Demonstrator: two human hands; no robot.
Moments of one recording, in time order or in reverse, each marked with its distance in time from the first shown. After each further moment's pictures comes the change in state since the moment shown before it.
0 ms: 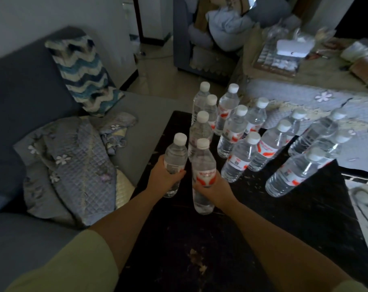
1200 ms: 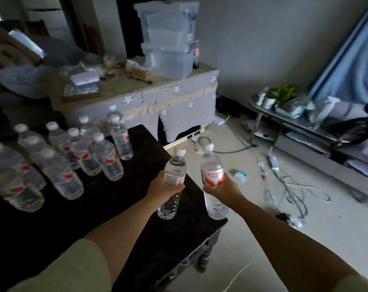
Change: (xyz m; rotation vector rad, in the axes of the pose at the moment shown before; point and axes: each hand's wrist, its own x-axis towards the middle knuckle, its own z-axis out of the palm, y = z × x) left_hand -0.273 0.142 0.285 0.249 -0.840 0.312; right_hand -0.382 0.175 -0.238 0.112 0.830 0.419
